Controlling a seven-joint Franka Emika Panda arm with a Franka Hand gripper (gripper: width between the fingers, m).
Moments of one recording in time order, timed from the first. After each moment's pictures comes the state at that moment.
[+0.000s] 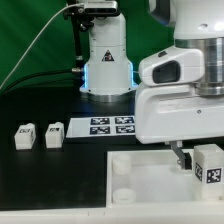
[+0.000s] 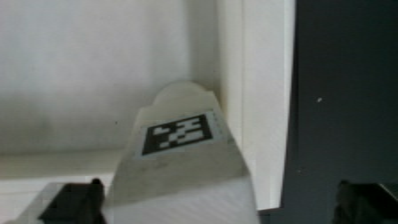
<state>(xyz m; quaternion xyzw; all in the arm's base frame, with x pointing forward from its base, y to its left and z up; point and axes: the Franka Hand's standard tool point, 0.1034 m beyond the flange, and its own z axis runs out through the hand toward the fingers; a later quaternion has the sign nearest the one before) 0.628 0.122 0.073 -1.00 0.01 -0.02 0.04</state>
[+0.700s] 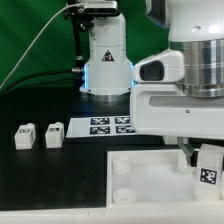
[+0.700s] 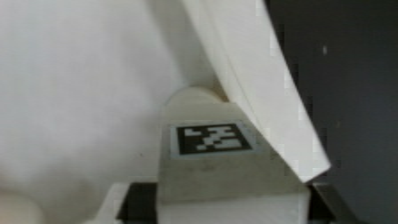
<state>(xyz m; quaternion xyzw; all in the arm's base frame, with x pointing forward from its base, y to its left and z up) 0.629 0.116 0.070 -0.95 0.32 -0.01 0.05</state>
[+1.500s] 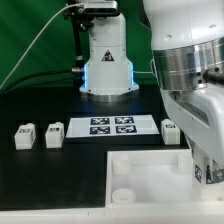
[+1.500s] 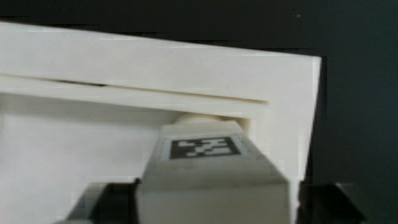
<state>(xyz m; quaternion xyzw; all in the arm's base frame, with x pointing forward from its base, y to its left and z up) 0.627 0.113 0.067 -0.75 0.65 0.03 0.09</state>
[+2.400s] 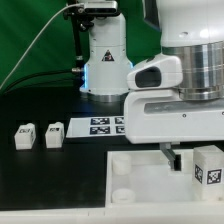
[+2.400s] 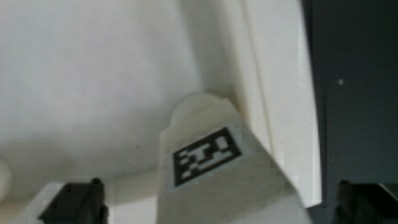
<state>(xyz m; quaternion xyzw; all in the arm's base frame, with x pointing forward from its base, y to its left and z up) 0.625 0.113 0.068 -1.00 0.08 -0.01 0.05</state>
